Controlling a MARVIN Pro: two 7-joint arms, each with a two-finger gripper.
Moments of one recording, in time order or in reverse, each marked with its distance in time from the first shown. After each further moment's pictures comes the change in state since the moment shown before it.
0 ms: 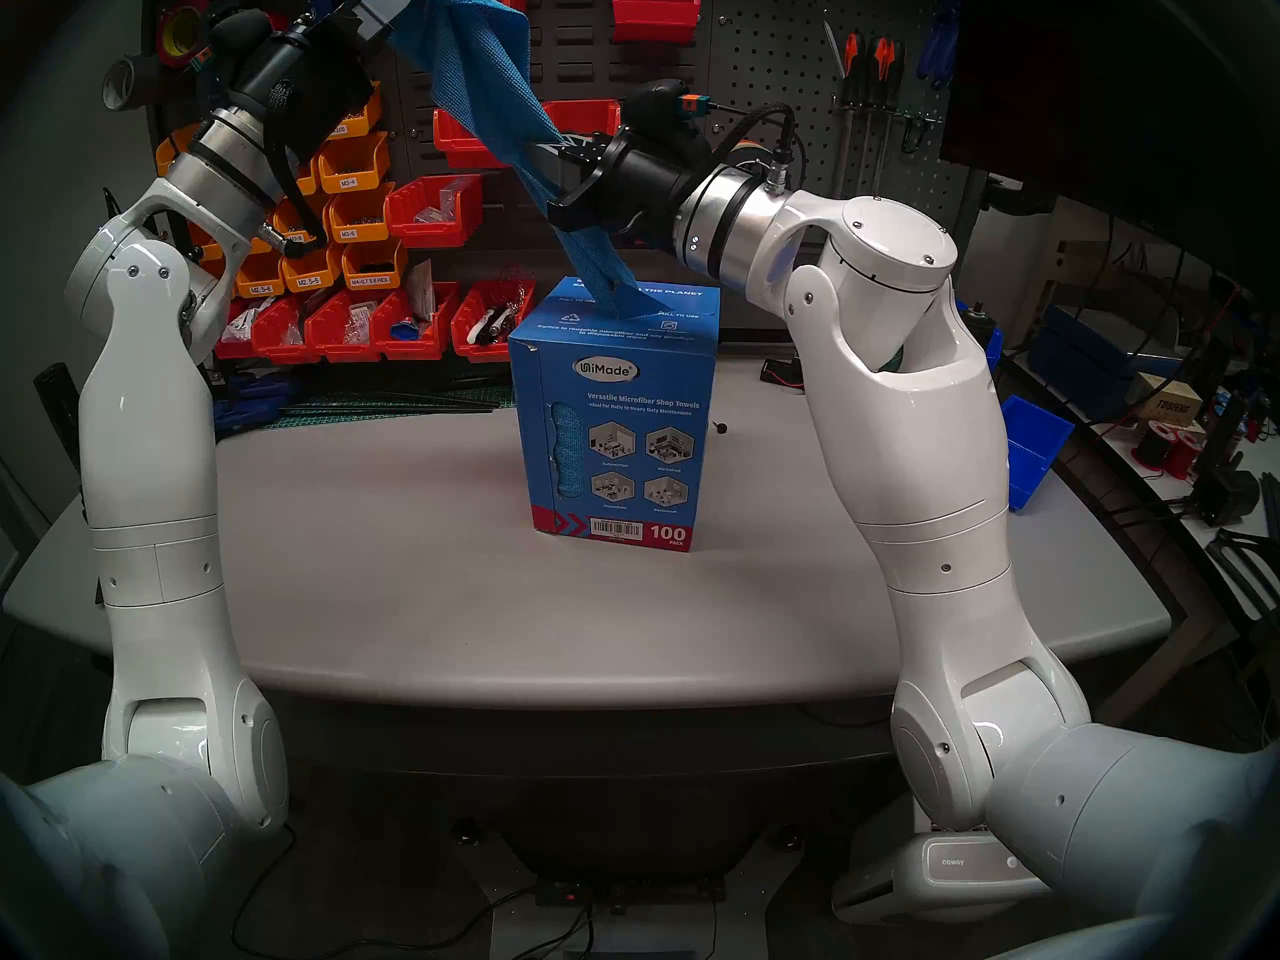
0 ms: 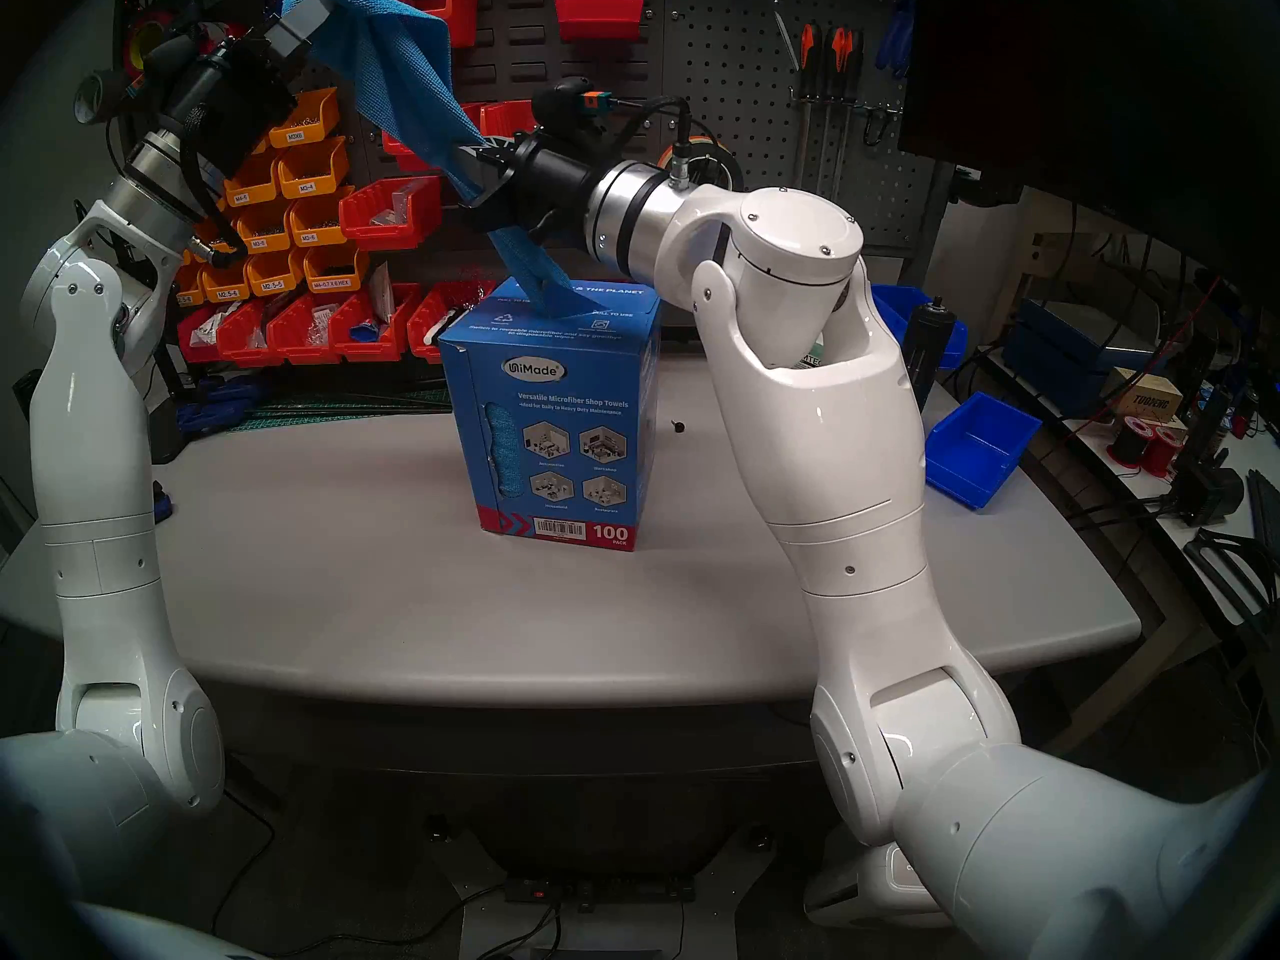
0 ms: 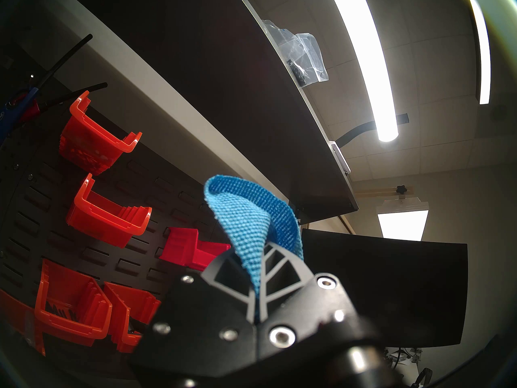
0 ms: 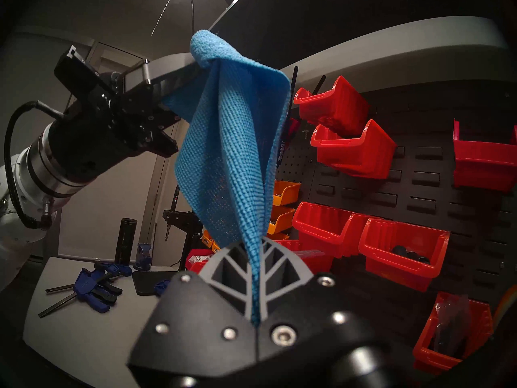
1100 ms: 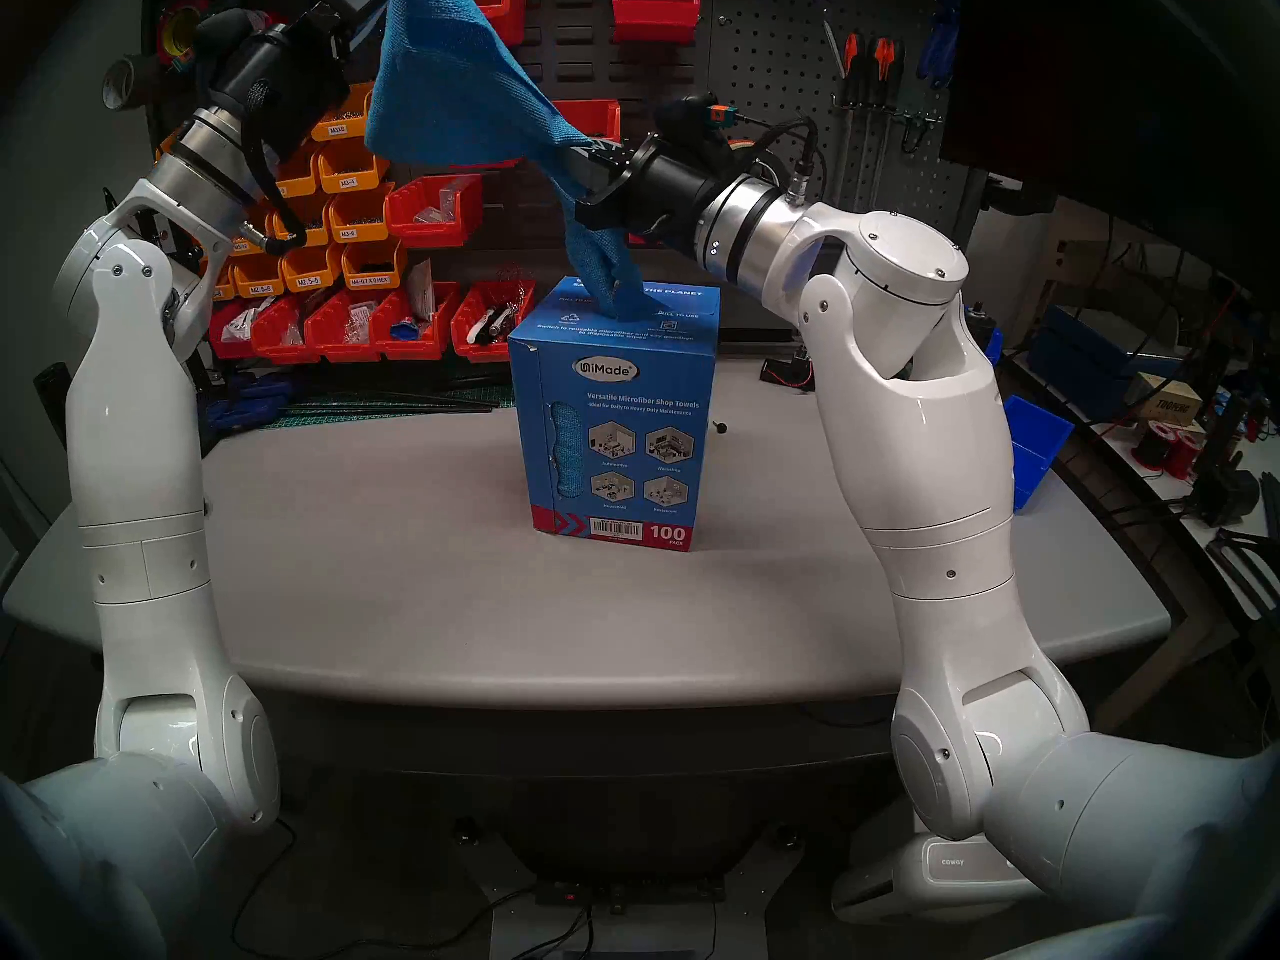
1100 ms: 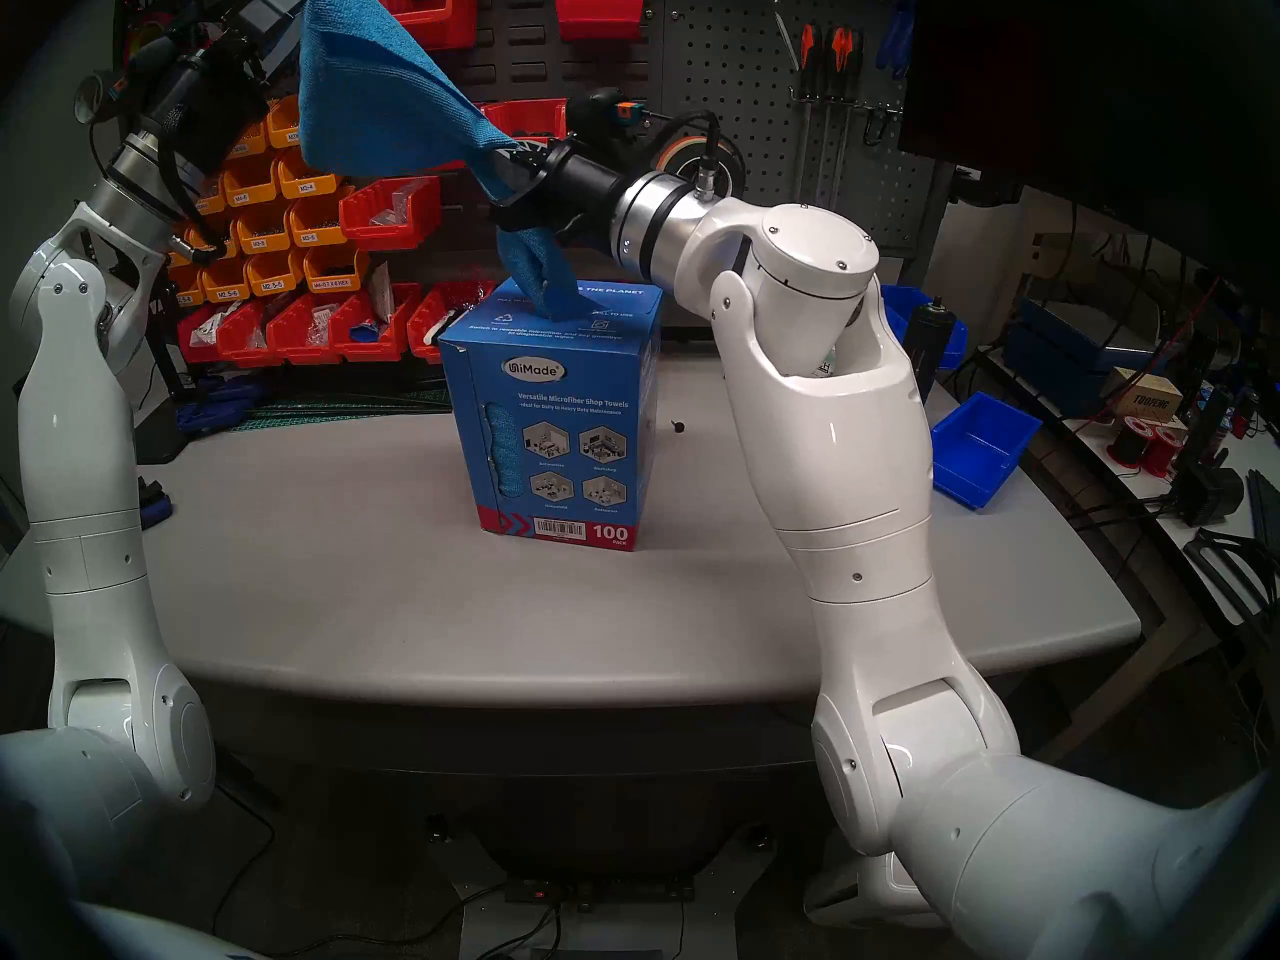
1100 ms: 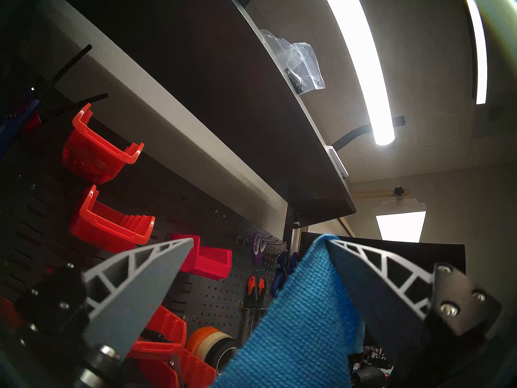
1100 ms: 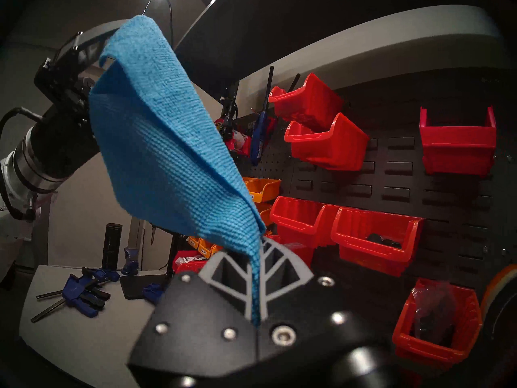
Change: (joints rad) left arm -0.005 0.033 -0.041 0.022 -0.010 0.004 -0.037; right arm -0.032 0.000 0.045 0.007 0.009 -0.007 -0.024
